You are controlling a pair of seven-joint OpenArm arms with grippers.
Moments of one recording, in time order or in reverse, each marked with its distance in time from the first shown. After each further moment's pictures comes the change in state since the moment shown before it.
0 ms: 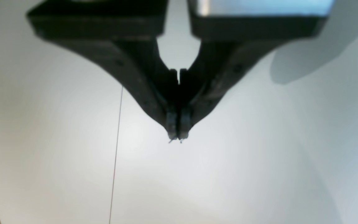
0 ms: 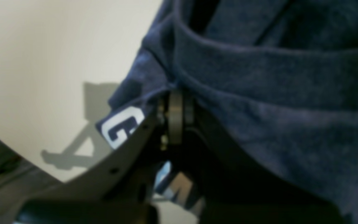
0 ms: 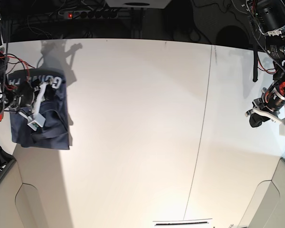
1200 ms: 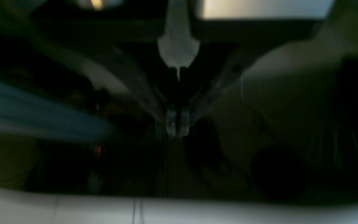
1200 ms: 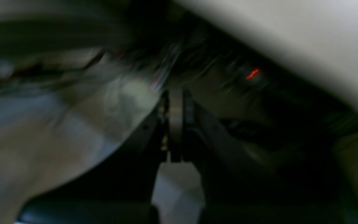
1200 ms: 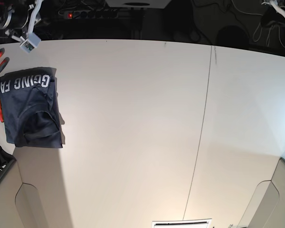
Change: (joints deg) left arm 54.8 -5.0 -13.0 33.9 -23.8 -7.3 19.7; right arm -52.7 1.2 24.0 43.4 9.0 -1.9 -6.7
